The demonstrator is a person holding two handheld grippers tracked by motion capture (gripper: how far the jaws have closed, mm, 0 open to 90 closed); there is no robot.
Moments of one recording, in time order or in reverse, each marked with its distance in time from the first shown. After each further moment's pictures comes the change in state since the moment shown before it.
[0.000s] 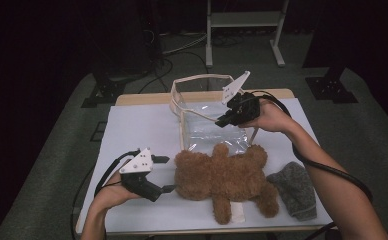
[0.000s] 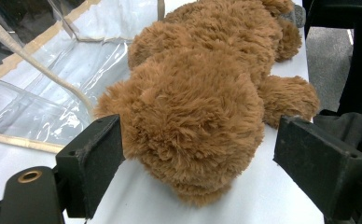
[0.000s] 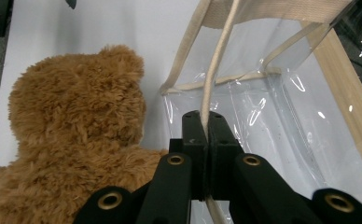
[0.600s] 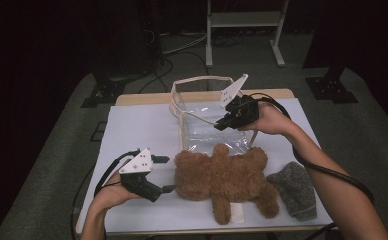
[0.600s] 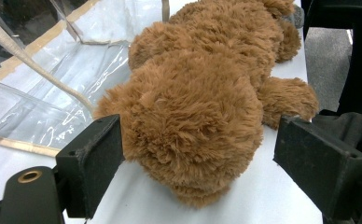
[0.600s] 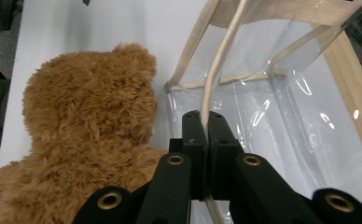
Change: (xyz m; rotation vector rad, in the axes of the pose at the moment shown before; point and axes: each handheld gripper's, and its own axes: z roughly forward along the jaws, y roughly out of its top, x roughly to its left) left arm 0.000 0.001 -0.001 0.001 0.000 0.007; right arm 0.010 0.003 0.001 0.013 0.011 -0.021
